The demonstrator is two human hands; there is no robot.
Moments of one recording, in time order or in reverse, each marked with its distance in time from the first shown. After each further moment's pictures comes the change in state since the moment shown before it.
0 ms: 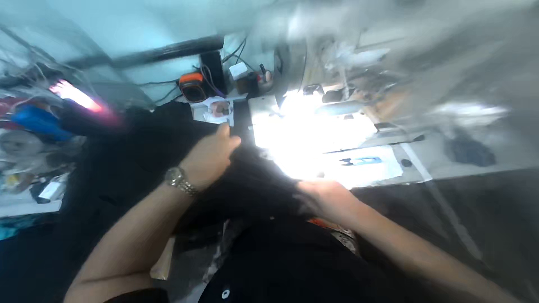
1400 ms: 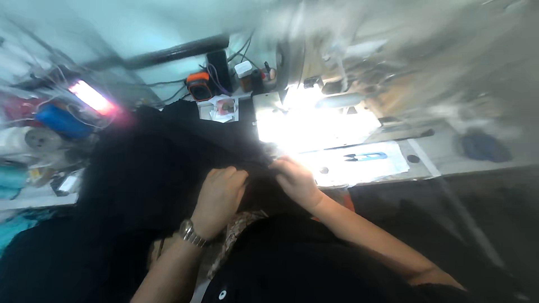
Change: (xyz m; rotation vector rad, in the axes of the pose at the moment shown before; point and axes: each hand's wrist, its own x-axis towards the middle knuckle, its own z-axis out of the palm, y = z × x) left_hand -0.078 0.034 0.070 -0.099 0.486 0.102; right_hand 0.068 -0.027 0.053 0.281 0.671 -0.057
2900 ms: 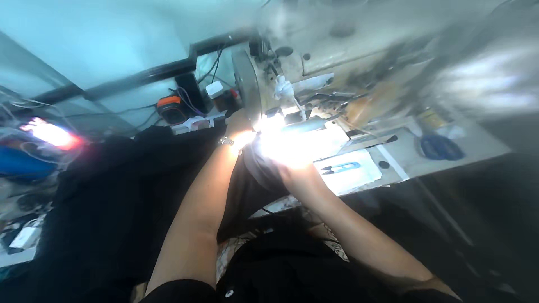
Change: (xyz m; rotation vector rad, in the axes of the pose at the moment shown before) left_hand 0.247 -0.022 0.102 -0.366 -0.176 -0.246; right_hand 0.052 0.006 -0.063 -0.401 -0.200 0.376
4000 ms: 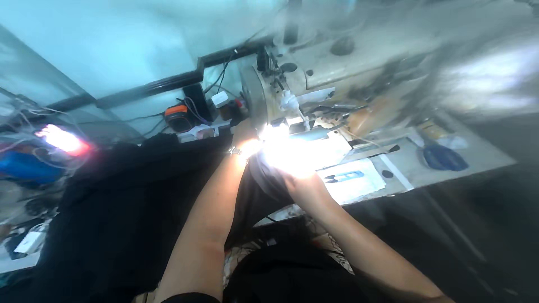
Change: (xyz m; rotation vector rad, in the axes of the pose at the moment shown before) left_hand -0.007 0.003 0.004 0.003 0.060 0.030; right_hand -0.005 0.003 0.004 -0.001 0.040 -0.021
